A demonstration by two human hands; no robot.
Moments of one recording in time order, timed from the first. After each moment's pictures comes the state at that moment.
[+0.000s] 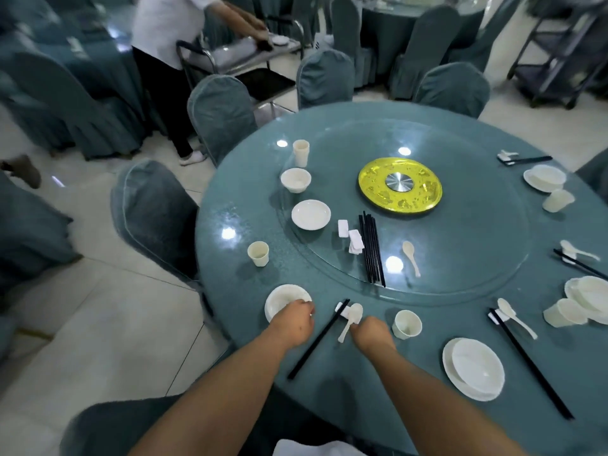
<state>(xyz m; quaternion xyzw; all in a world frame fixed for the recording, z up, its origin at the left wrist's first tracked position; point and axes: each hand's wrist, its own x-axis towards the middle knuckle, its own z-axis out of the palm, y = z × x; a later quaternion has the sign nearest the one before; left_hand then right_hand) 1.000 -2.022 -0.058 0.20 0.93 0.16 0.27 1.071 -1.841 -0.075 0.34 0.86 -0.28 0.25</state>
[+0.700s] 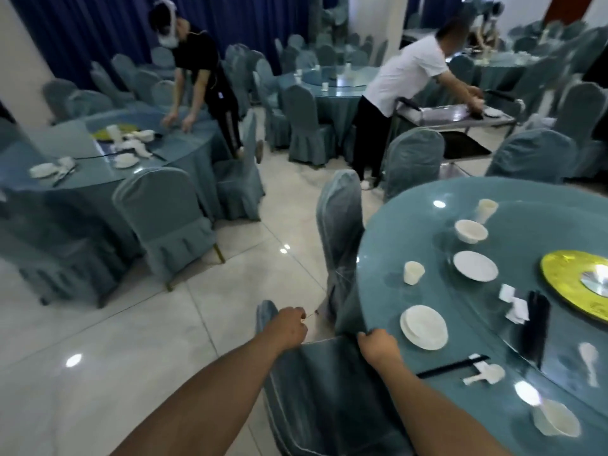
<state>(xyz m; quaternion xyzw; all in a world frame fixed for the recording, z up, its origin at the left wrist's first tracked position) 1.197 -2.295 0.029 -0.16 0.94 0.24 0.18 1.145 -2.080 0.006 0.04 0.93 -0.27 0.26</state>
